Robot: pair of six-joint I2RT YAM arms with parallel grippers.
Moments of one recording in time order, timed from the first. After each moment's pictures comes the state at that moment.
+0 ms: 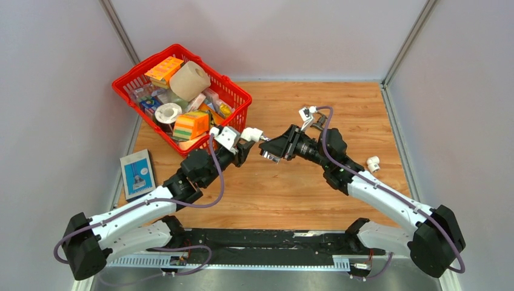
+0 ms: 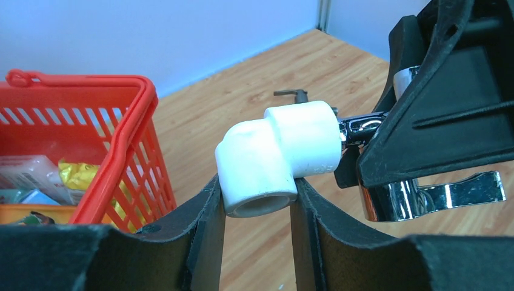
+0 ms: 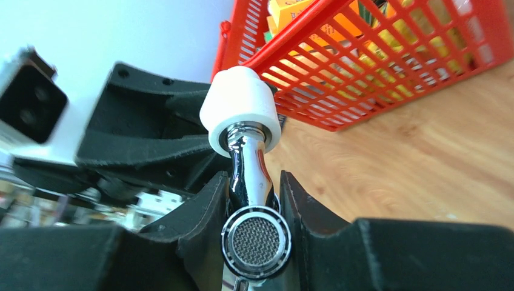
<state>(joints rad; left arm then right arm) -0.87 0.92 0.62 0.34 -0.17 0.02 0.67 1.11 0.72 0.36 -0.40 0.91</state>
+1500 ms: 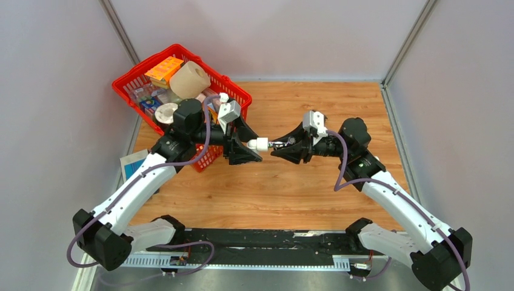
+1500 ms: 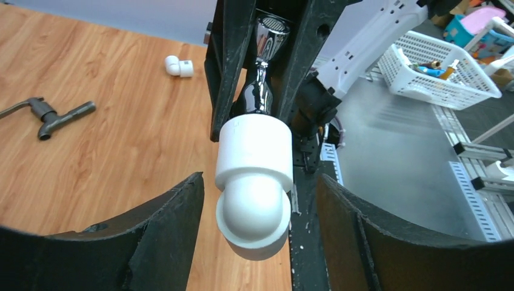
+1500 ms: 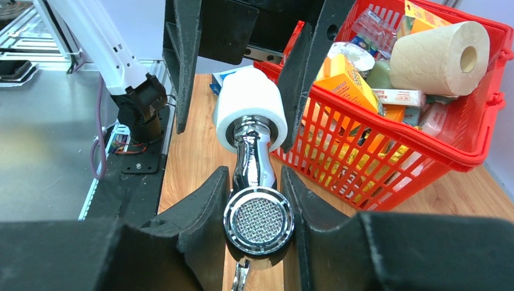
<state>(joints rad) -0.54 1.13 1.08 -0.11 1.05 -0.09 0.56 1.00 0.86 0.22 -0.93 -0.03</state>
